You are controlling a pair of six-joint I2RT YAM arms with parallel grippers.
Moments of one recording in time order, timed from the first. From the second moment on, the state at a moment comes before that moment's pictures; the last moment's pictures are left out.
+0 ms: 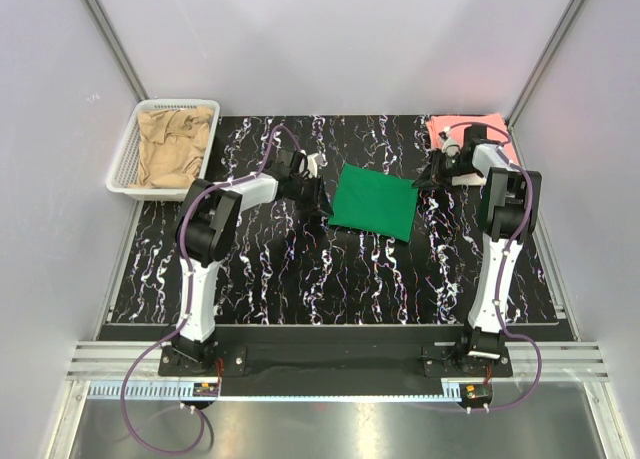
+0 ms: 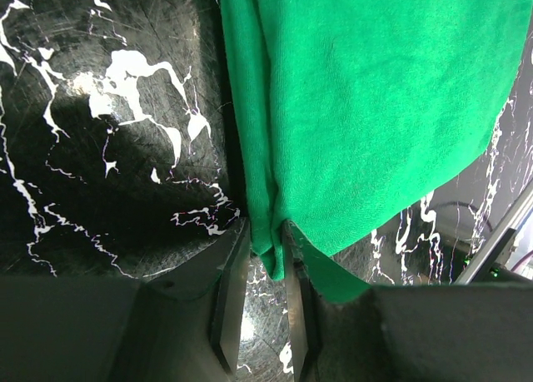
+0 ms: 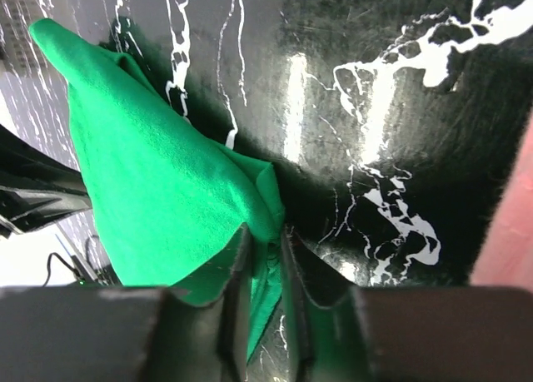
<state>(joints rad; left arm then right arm) -0.42 2.16 1.45 -0.24 0.58 -0.42 -0.13 2.40 1.86 -0.68 -0.78 0.08</state>
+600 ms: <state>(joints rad) -0.41 1.98 1.45 -0.49 0.48 -0.34 -0.13 2.18 1.87 -0.73 -0.60 0.04</state>
